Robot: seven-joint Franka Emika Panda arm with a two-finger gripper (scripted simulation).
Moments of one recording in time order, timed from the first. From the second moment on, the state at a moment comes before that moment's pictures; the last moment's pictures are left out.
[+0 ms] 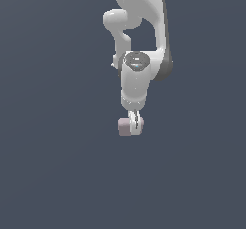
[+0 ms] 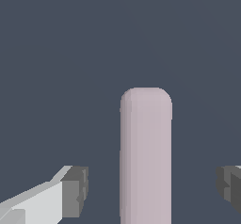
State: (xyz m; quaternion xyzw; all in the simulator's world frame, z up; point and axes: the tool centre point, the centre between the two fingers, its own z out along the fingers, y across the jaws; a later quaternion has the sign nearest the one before) arm 0.002 0.038 0.138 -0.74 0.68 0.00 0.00
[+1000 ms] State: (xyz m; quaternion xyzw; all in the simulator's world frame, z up) arm 0.002 0.038 0.096 -0.73 0.68 0.00 0.00
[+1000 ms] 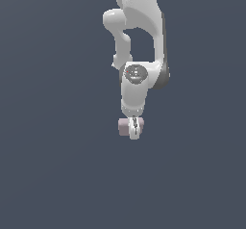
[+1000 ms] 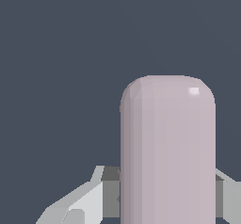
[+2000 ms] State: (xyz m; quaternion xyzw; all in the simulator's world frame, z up) arm 0.011 0.108 0.177 -0.73 0.68 0.00 0.00
